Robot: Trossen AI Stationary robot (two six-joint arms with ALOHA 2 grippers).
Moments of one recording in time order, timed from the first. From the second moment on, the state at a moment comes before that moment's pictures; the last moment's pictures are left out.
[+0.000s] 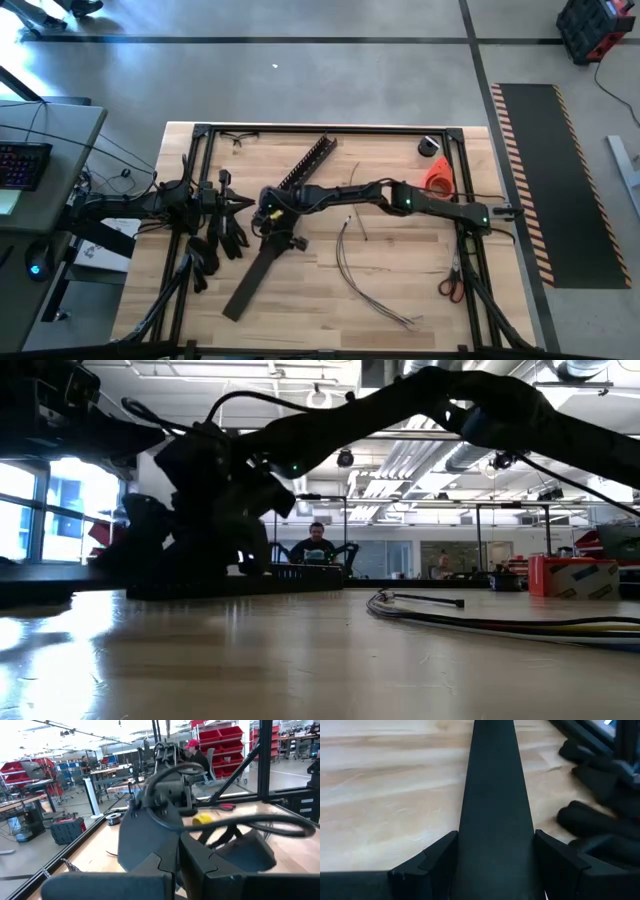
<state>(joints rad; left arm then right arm) 0.02 0.10 0.02 0.13 -0.05 0.16 -0.04 2.73 2.34 -0.48 -0.83 -1.01</state>
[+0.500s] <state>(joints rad) 0.02 0.10 0.02 0.13 -0.06 0.15 -0.04 2.73 2.32 -0.32 -0.82 -0.83</state>
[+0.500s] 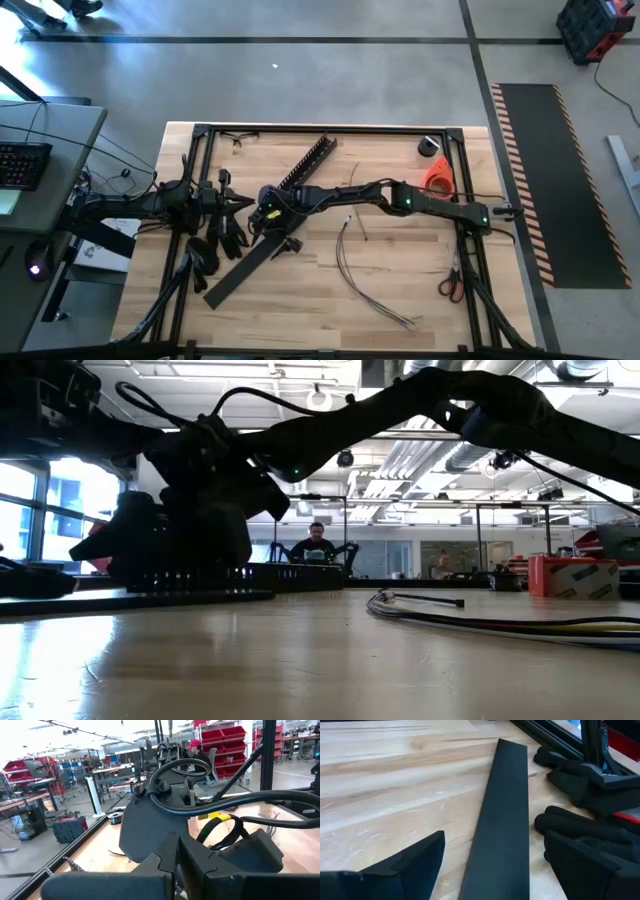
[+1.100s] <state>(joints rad) 0.02 0.10 0.02 0.12 -0.06 0.13 -0.13 2.49 2.35 -1.22 -0.83 -1.02</state>
